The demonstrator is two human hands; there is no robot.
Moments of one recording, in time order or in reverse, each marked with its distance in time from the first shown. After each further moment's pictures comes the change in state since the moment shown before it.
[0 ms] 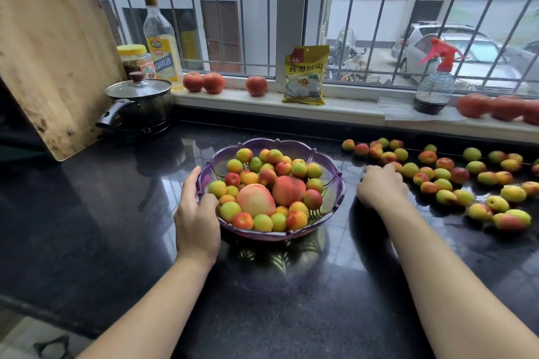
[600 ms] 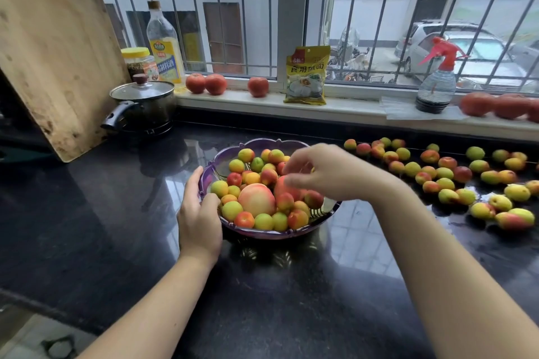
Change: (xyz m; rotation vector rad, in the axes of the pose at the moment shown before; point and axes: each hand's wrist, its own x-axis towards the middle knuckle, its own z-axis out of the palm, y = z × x) left_hand 0.001 -0.001 -0.001 -0.010 0.002 -0.007; right_hand -0.081 -0.073 -0.080 0.332 -0.295 -0.842
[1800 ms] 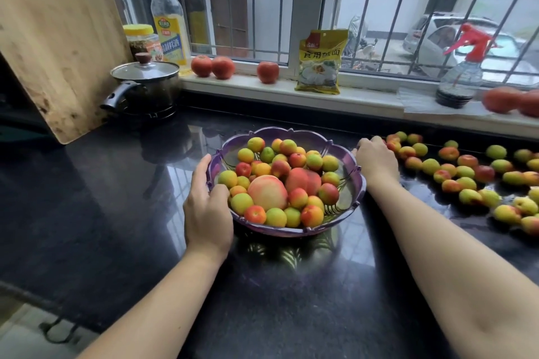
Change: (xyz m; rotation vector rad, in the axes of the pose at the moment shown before) left_hand 0.001 -0.004 0.001 0.036 -0.006 -0.008; right_hand 0.069 0.160 0.047 -0.385 0.554 0.533
